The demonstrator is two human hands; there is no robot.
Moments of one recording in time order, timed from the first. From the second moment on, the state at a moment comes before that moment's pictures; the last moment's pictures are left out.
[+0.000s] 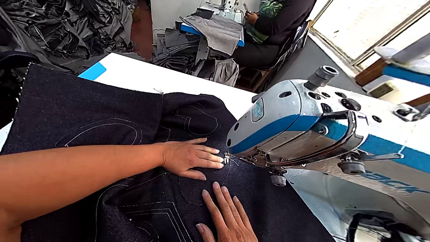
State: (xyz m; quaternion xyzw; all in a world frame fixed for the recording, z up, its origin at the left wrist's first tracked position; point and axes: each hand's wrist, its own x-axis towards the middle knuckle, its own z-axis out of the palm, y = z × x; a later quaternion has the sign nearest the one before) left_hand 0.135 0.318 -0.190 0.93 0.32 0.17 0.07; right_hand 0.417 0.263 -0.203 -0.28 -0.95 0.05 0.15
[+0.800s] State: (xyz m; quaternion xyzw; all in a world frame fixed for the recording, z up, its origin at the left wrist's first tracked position) left_hand 0.147 0.324 -0.178 0.87 0.48 0.13 0.08; right_hand 0.423 0.328 -0.199 -0.23 -0.95 0.03 0.21
